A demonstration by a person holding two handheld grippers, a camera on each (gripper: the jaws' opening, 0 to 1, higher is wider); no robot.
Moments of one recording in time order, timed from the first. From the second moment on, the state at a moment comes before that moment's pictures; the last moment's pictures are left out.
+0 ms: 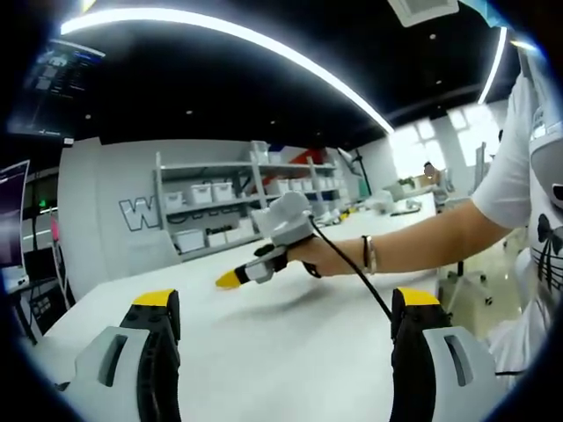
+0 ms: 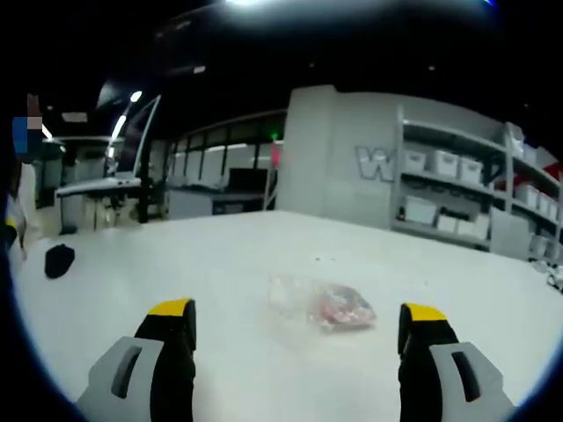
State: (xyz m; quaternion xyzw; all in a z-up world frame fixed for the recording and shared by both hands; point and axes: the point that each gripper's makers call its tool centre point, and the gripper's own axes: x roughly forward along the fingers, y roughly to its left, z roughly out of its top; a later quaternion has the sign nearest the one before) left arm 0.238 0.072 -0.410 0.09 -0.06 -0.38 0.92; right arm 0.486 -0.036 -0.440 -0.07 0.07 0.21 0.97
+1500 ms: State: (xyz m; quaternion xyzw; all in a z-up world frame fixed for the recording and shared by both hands) left arm 0.253 0.080 -0.407 0.09 -0.07 -0.37 0.92; right arm 0.461 -0.052 -0.457 -0.10 0.10 0.21 0.97
